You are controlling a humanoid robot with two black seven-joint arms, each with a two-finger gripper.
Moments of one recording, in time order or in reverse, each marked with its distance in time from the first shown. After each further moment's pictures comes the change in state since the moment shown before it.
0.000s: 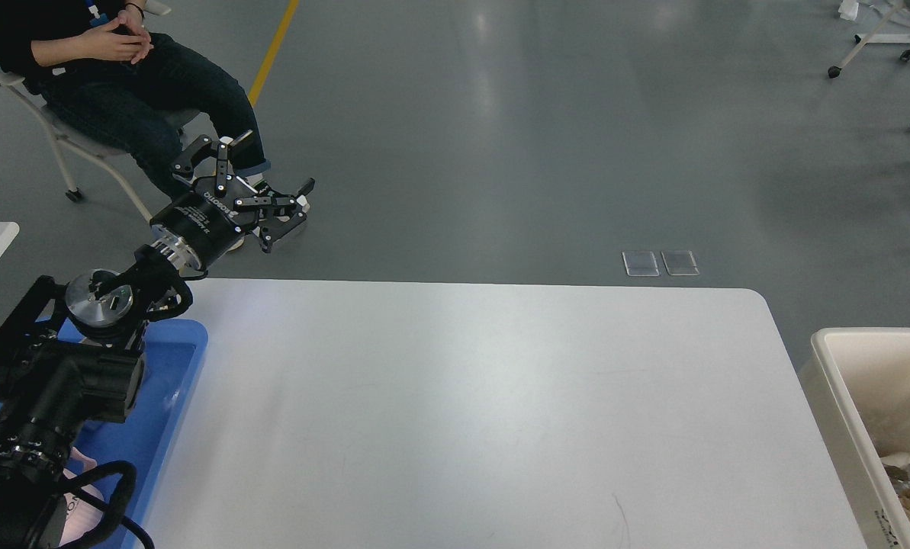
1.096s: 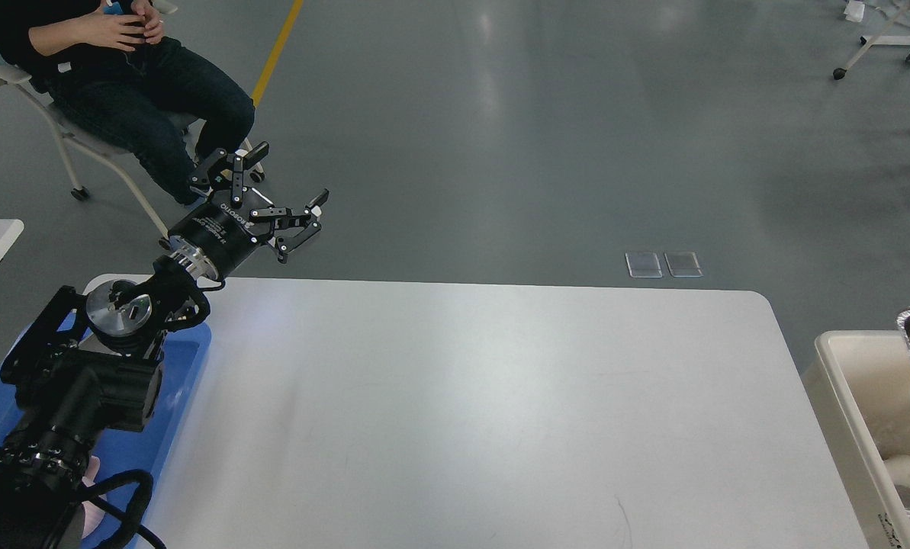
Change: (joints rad) left arm 0.021 -0.069 -0.007 0.000 -0.002 0.008 -0.009; right arm -0.241 0.044 -0.022 0.174 0.013 -0.008 0.001
